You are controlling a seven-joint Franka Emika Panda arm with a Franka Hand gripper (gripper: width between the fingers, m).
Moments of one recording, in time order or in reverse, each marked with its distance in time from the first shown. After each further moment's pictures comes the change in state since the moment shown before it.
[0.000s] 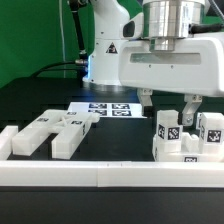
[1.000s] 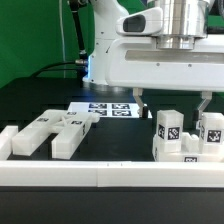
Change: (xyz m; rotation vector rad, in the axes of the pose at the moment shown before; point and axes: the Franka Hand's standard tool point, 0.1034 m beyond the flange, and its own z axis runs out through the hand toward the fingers) arm -0.003 -0.004 -0.003 -0.001 0.005 -0.766
